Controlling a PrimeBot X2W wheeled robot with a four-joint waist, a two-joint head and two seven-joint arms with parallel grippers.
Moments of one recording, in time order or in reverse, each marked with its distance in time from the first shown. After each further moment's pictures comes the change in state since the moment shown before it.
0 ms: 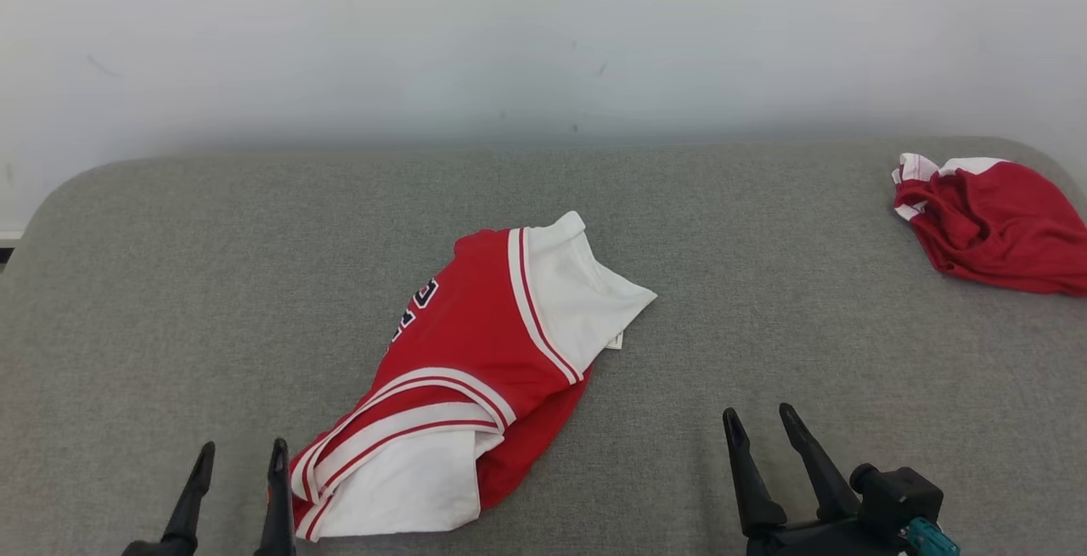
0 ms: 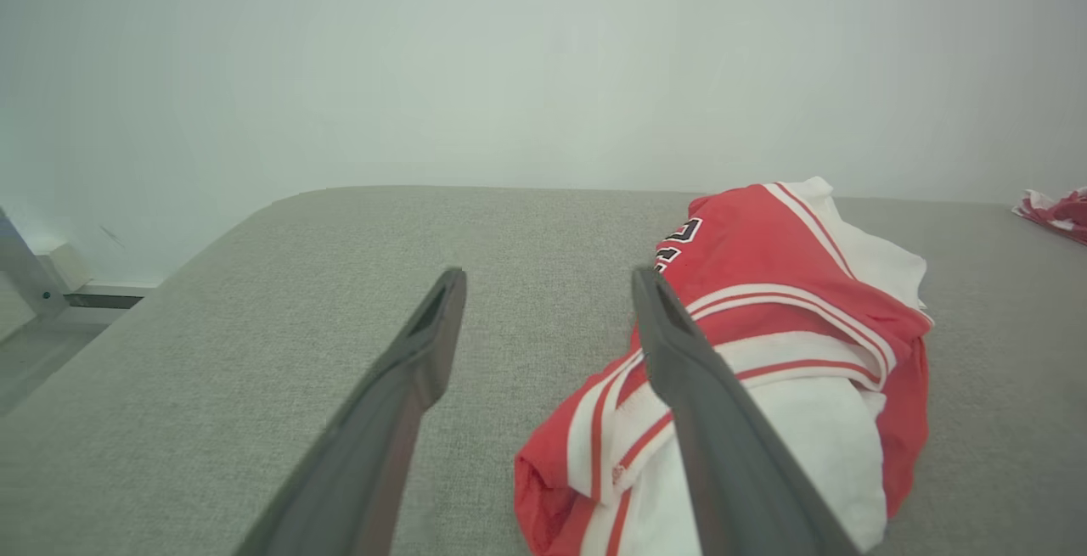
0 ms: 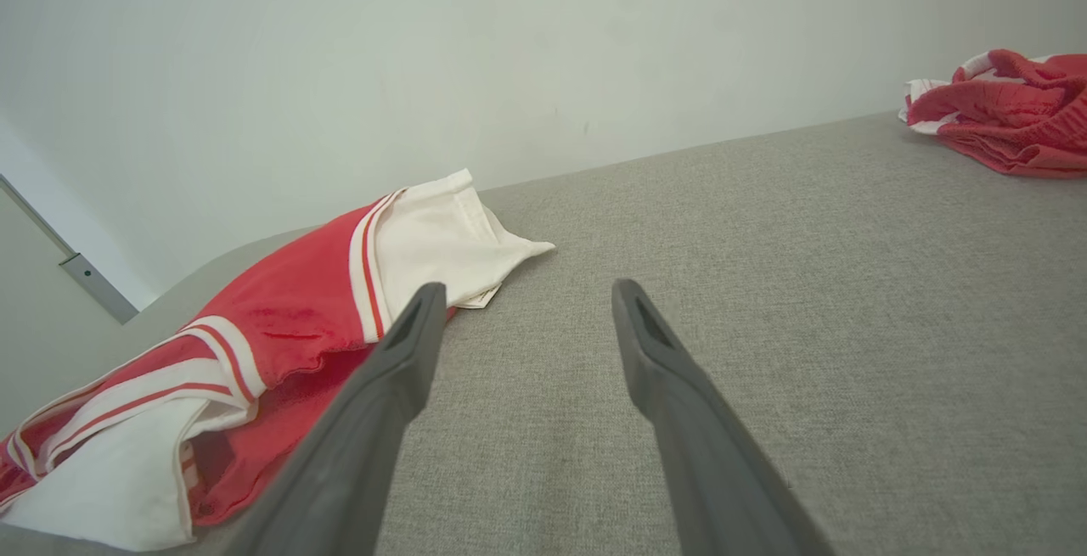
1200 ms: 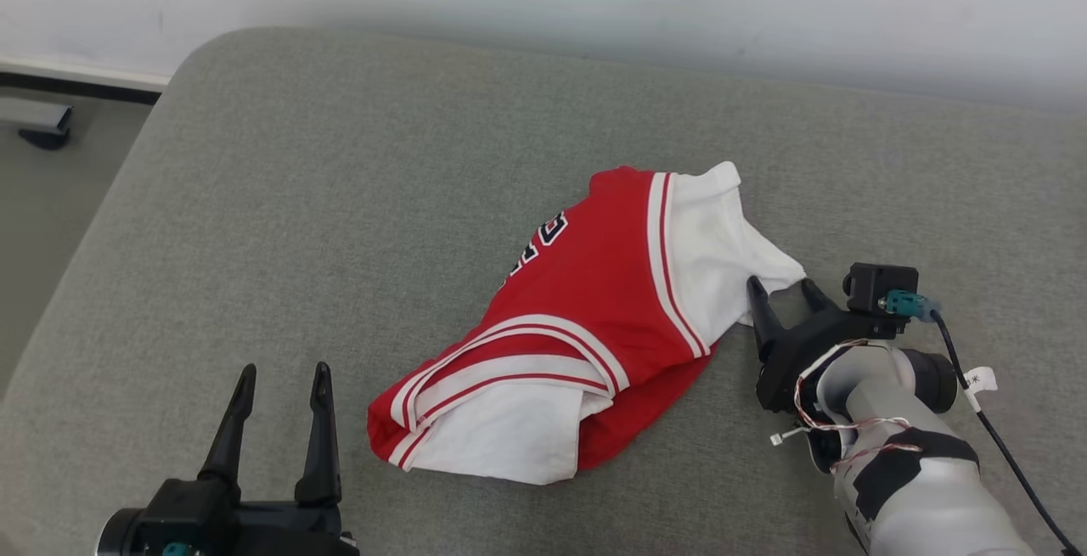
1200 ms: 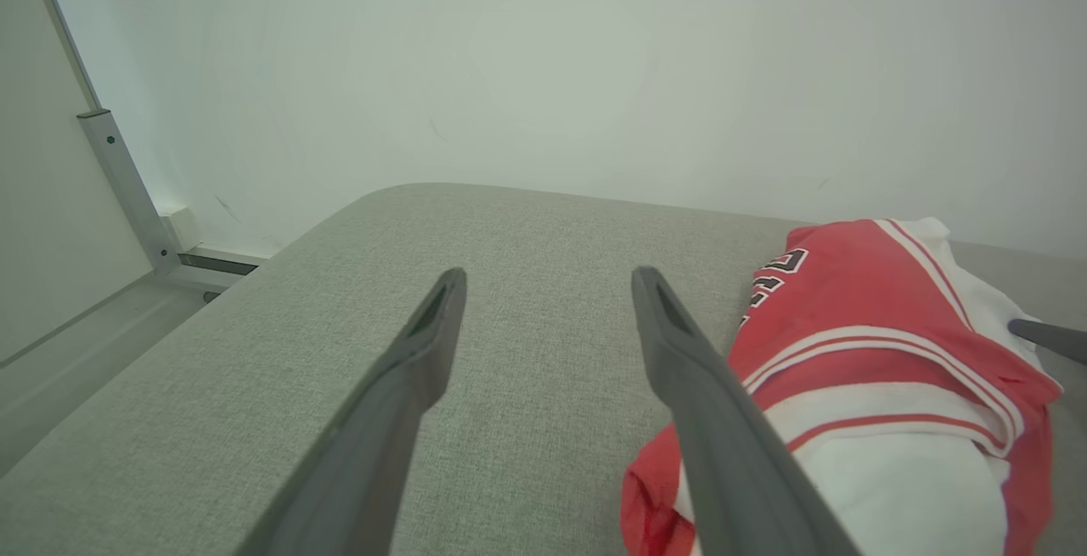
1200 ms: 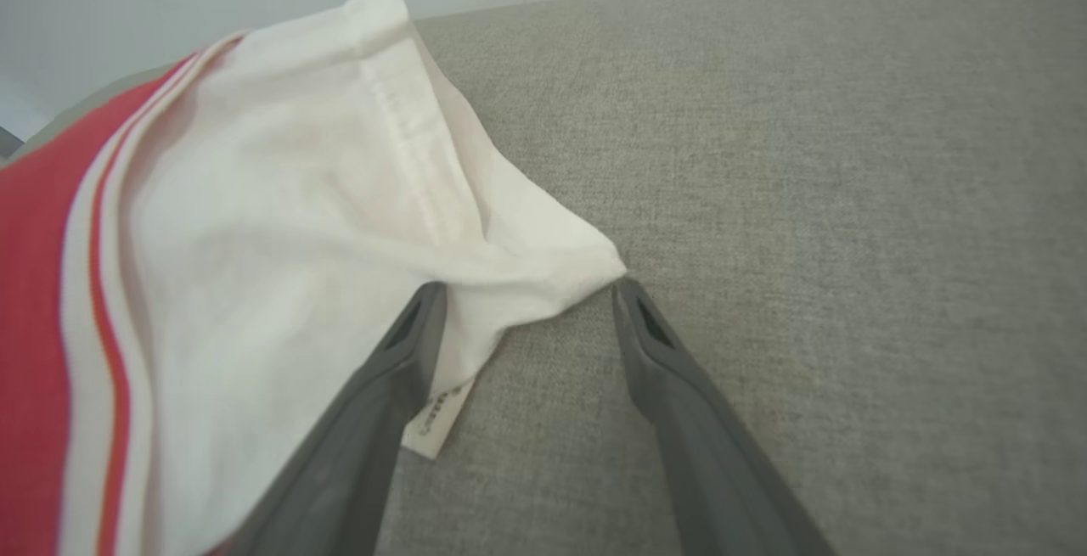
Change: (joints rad) left arm -0.107 -0.160 0.074 -0.023 0.117 -0.085 -0.005; right arm -0.711 -0.049 0.003 0.897 0.037 0.000 0.076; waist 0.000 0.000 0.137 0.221
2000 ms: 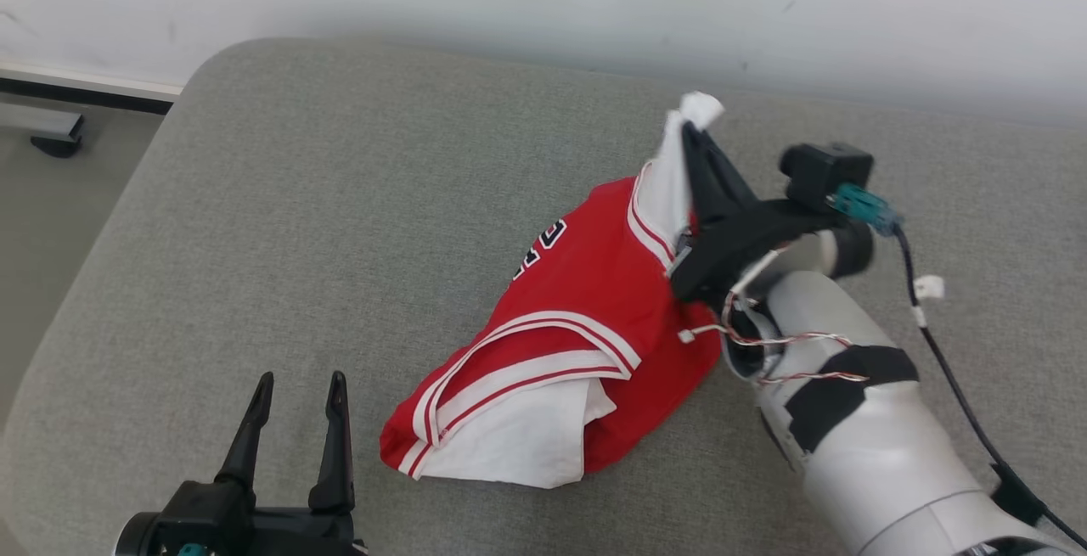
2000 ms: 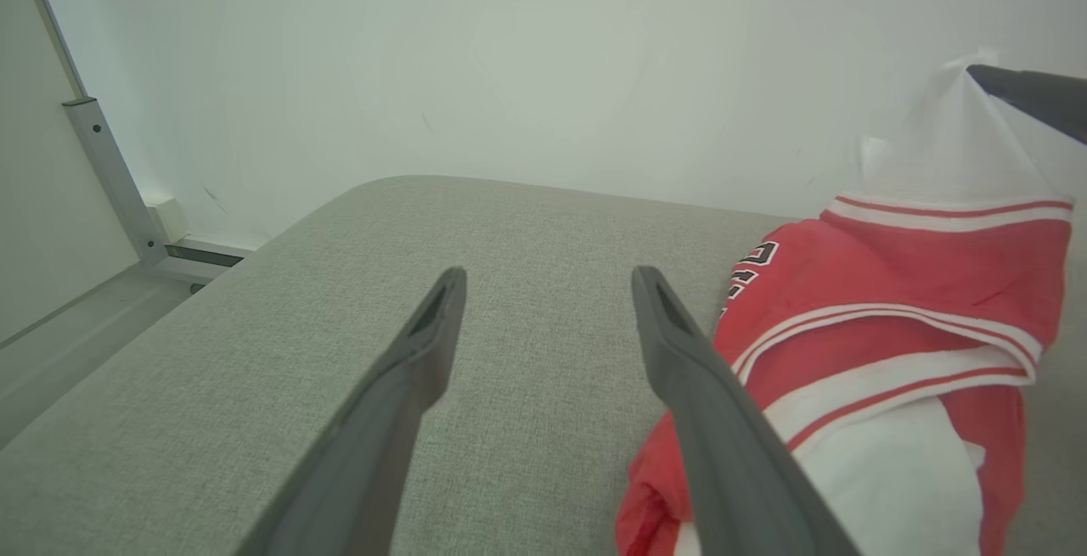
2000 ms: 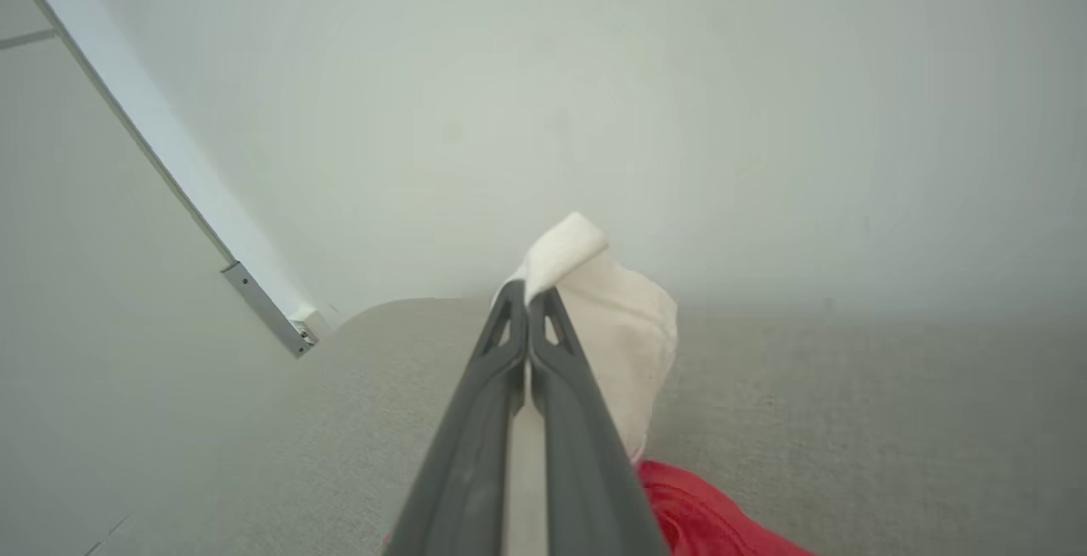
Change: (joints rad) left arm -0.003 -0.008 -0.012 0.029 -0.002 -0.015 0.000; right arm -0.106 0.077 0.153 -0.262 0.117 0.000 -0.075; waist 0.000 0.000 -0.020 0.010
